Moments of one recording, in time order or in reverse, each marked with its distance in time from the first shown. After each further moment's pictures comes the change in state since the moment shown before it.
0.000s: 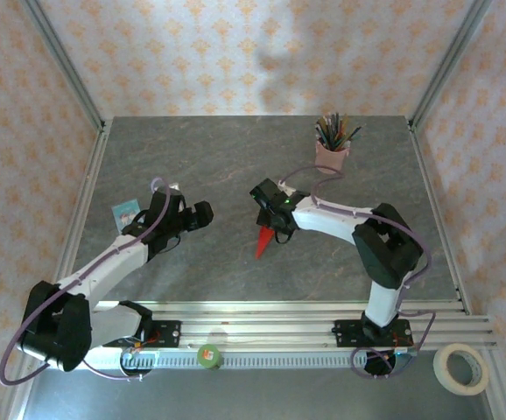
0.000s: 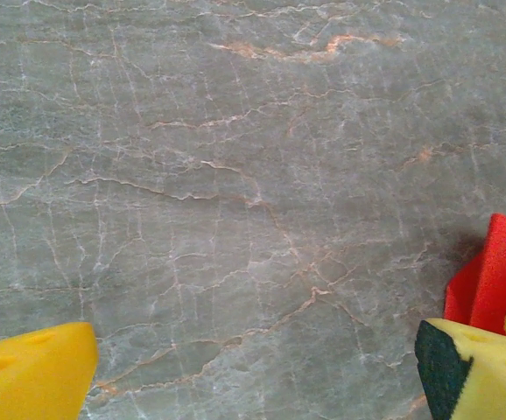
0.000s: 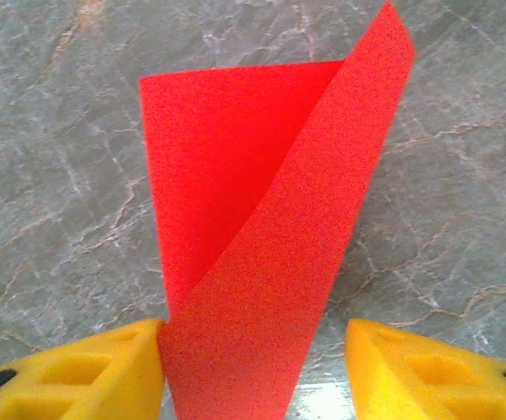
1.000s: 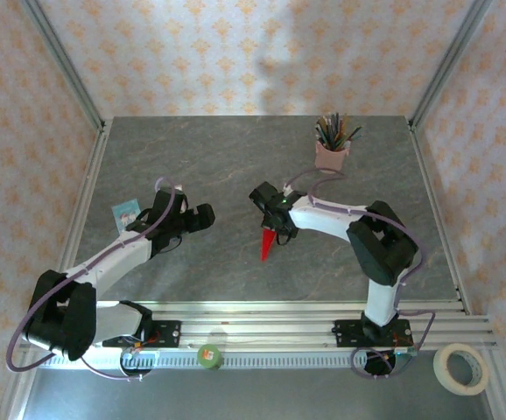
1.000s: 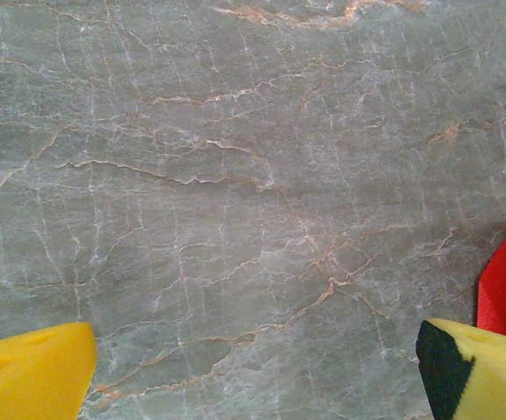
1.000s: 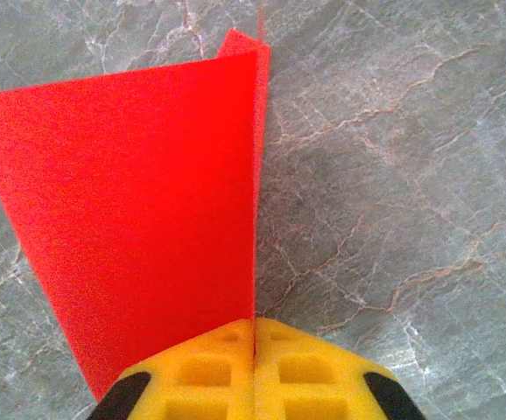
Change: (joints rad) left arm 0.010 0.059 0.000 0.019 0.030 0.010; right arm 0.000 0.032 0.014 -0.079 0.077 0.093
